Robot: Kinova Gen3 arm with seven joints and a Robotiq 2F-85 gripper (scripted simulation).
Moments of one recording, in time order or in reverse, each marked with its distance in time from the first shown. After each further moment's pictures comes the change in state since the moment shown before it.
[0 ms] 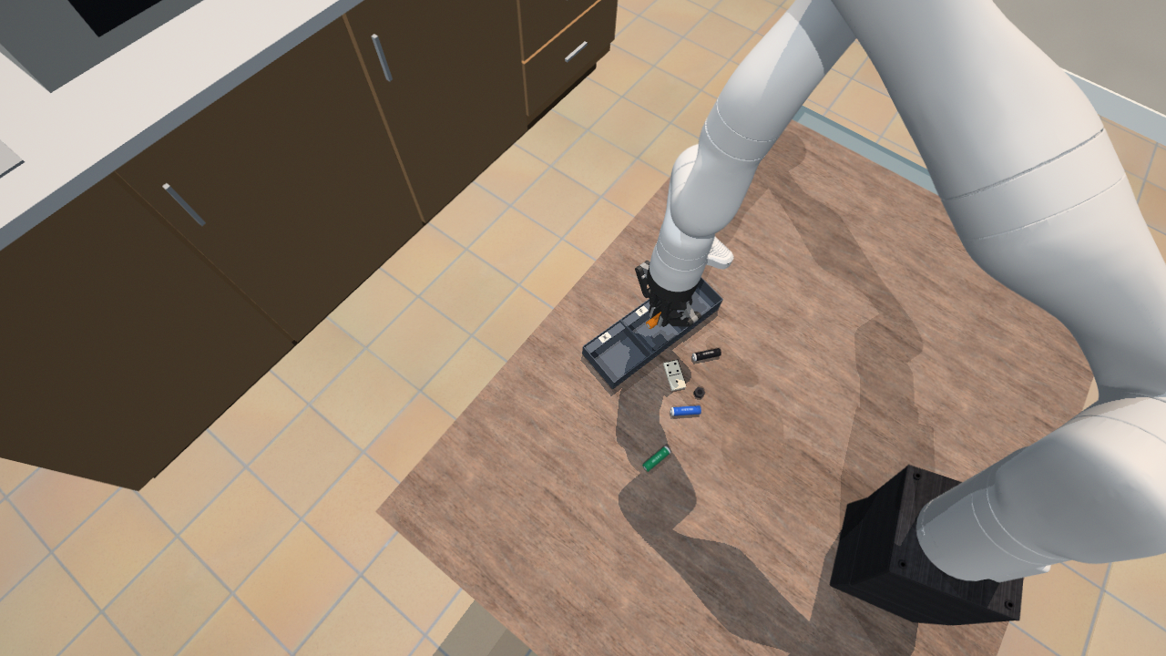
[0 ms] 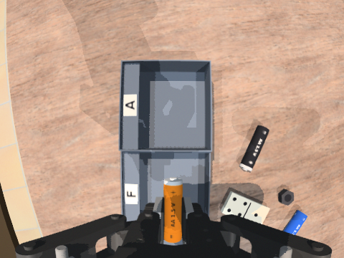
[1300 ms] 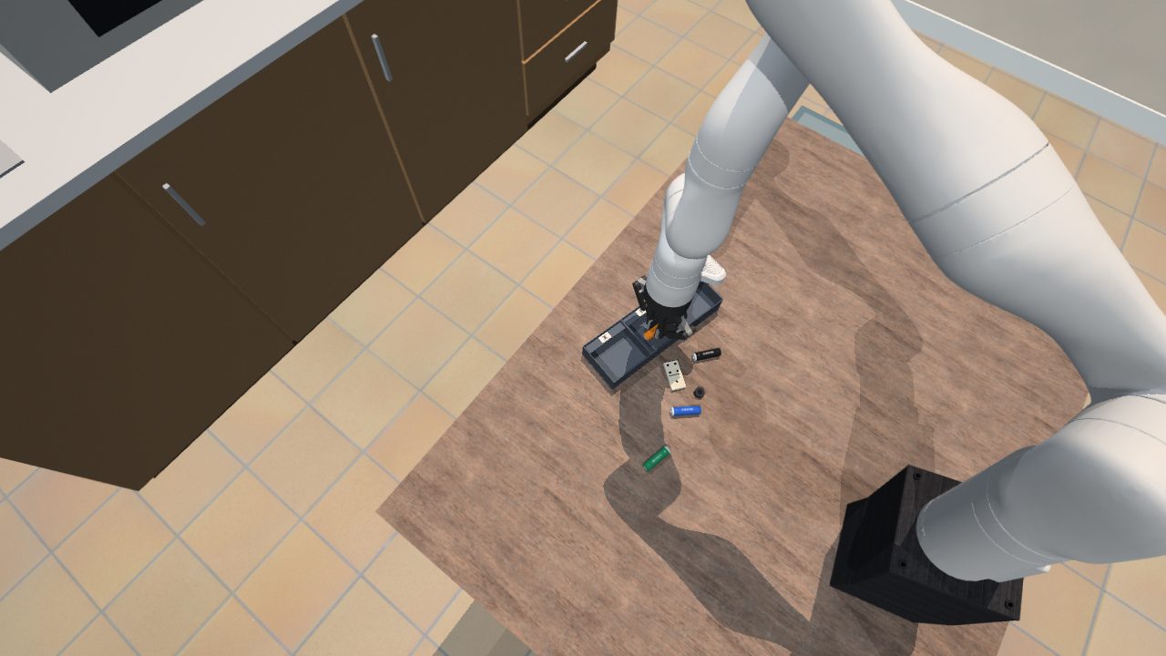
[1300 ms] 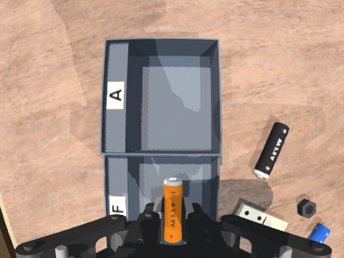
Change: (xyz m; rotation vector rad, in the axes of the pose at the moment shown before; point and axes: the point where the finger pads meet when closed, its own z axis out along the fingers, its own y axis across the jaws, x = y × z) arm 0.000 0.002 0.043 -0.002 0.000 -0.001
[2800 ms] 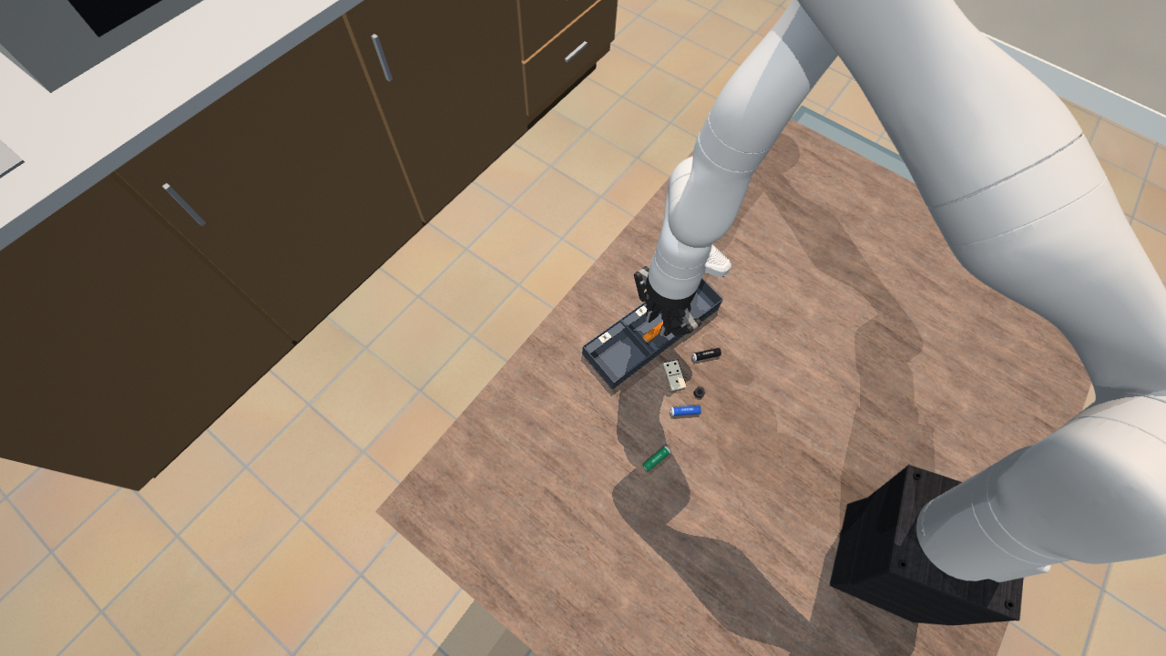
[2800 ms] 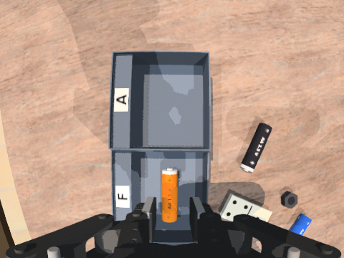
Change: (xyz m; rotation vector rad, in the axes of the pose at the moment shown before) arm -0.001 0.002 -0.027 -0.006 -0.001 -0.003
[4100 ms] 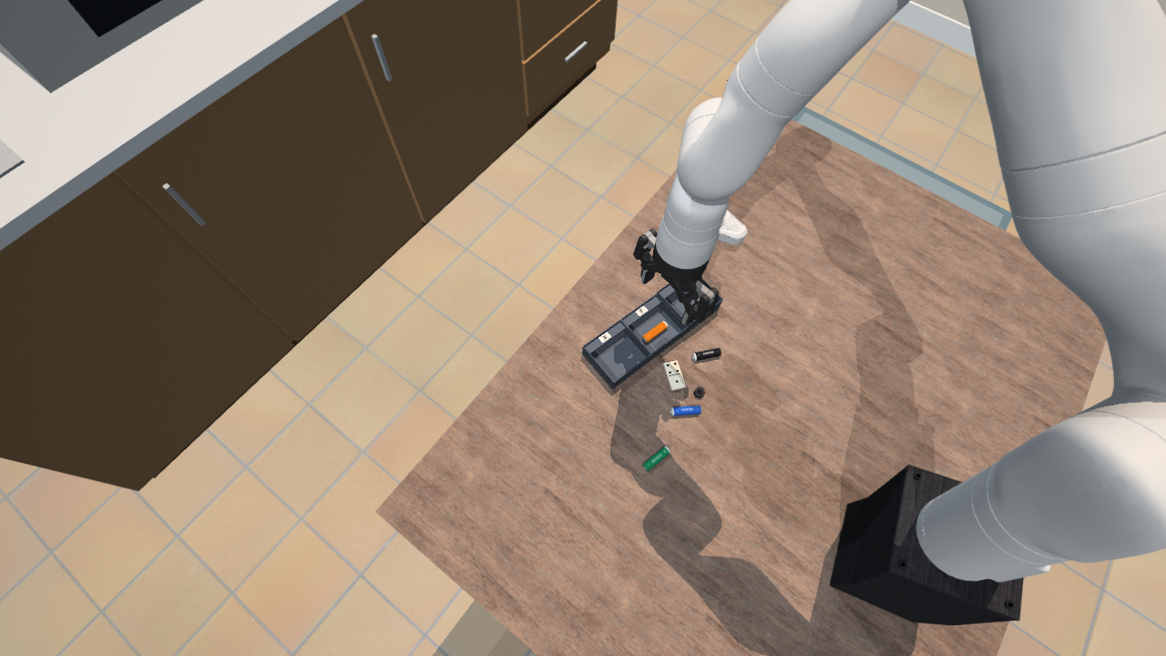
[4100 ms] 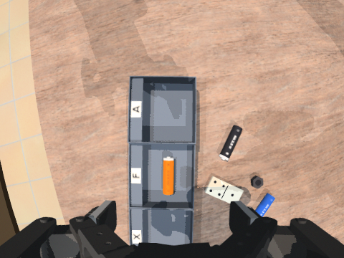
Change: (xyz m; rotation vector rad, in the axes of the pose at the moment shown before) arm -0.002 0.002 -0.084 -0.006 -0.003 -0.005
